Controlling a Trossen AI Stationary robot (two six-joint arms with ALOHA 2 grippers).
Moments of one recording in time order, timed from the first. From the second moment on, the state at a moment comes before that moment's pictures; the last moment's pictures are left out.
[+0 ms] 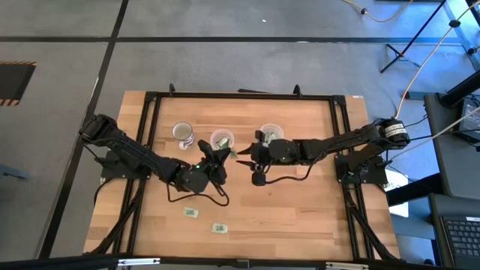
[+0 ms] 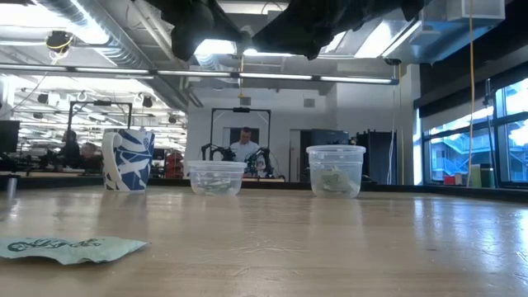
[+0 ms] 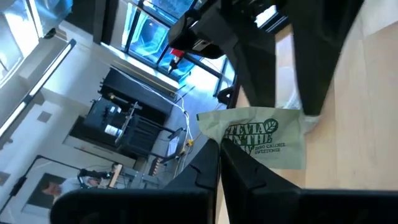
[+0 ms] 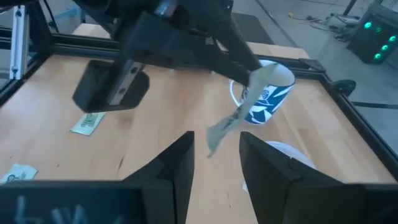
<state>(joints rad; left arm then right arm) -0.41 1.50 0.89 0.22 -1.18 0.60 0.13 1.57 0.99 0.21 0.21 -0.06</state>
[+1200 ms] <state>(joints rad) -0.41 1.50 0.89 0.35 -1.10 0.68 0.13 1.56 0.99 0.29 0.21 -0.03</state>
